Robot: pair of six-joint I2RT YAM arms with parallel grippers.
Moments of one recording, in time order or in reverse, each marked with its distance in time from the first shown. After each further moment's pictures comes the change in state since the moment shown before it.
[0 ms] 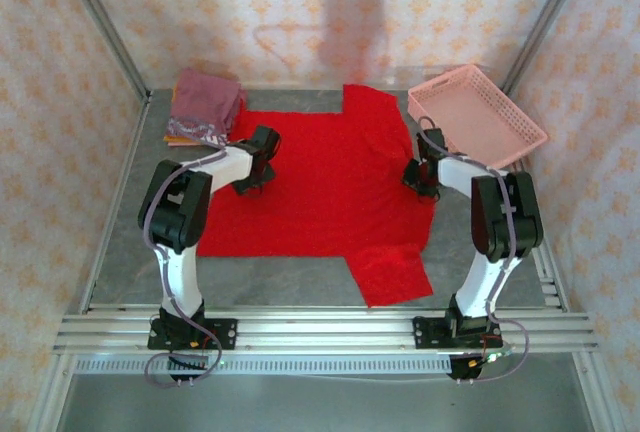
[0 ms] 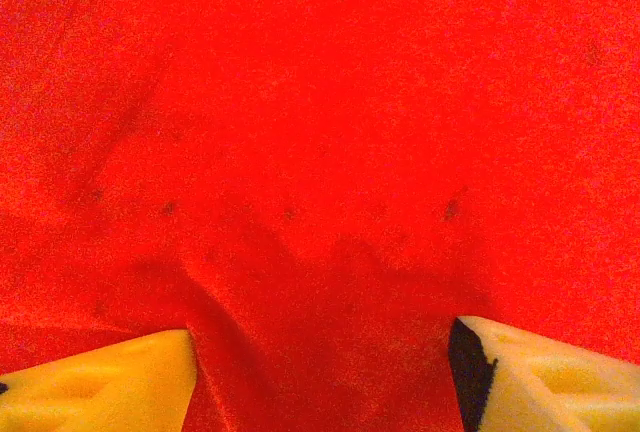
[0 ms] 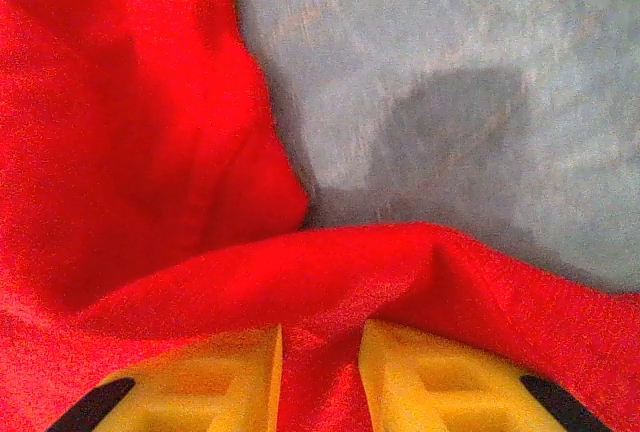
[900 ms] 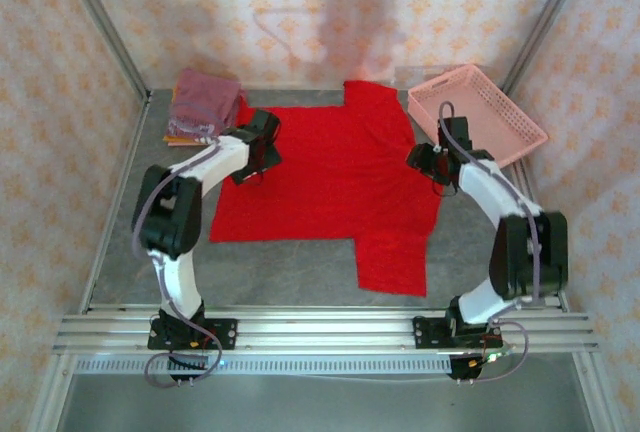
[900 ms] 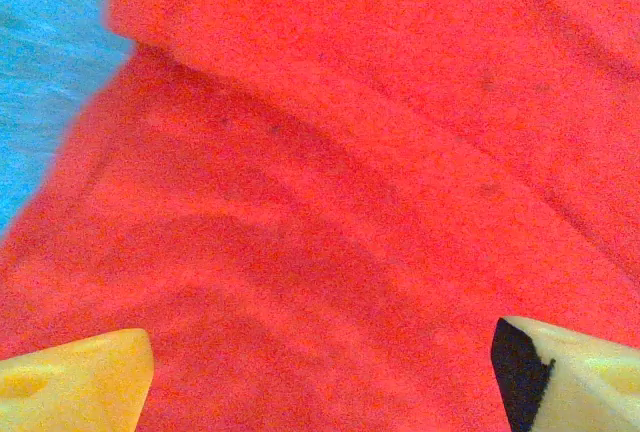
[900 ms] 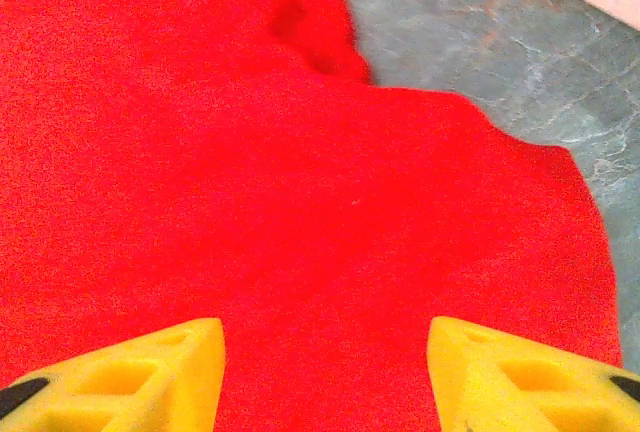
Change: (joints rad) left arm -0.010 -0.163 0.057 -0.119 0.040 0.011; right arm -0.004 -0.369 -0.064 -0.077 -0.038 -0.097
